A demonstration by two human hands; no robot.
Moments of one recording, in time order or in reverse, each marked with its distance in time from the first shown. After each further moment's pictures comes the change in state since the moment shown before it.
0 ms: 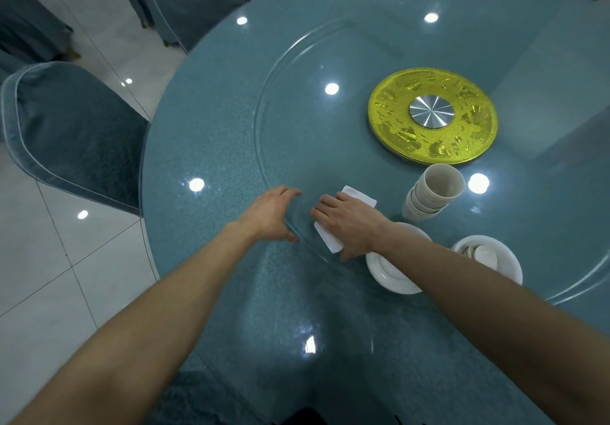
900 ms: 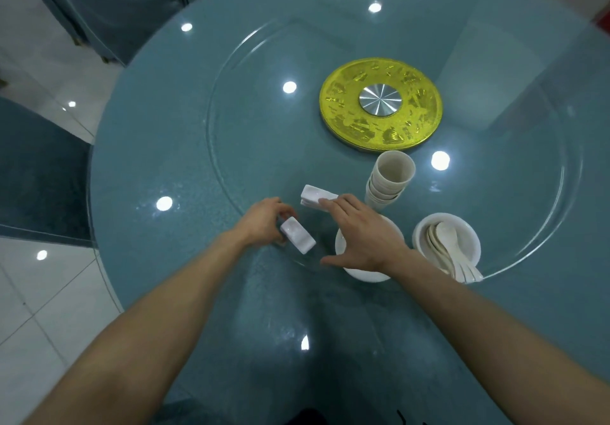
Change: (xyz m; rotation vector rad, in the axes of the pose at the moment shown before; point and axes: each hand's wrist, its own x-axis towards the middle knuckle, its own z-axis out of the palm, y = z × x) left_hand 0.045 0.026 0.036 -0.093 -0.119 0.162; right_hand -0.095 -0.017 0.020 0.535 0.353 0.455
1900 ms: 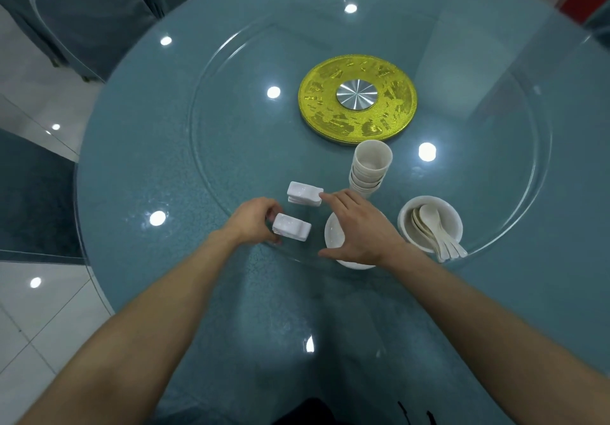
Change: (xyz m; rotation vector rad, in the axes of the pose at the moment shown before) left_hand -0.007 0.010 -0.006 -0.020 -0.027 -0.092; right_hand -0.028 0.003 -0.004 -0.005 0.051 0.136
